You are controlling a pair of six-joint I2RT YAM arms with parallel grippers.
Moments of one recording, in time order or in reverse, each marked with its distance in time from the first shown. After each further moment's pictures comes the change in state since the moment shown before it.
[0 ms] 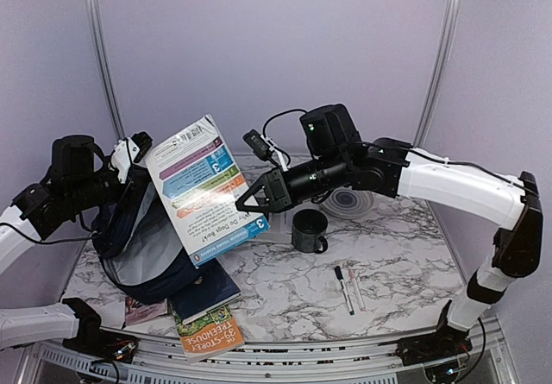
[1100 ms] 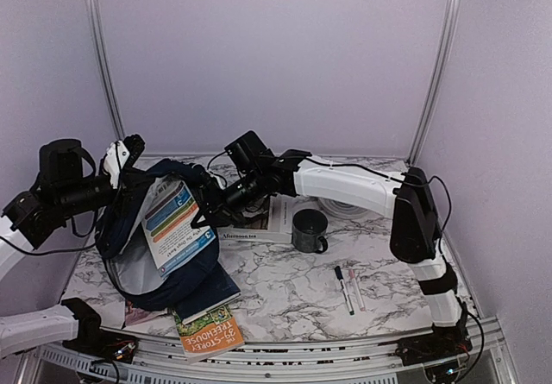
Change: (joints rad) left arm 0.011 -0.080 -0.024 -0.003 0.162 0.002; right arm -0.005 0.639 0.549 -0.128 -0.222 0.308
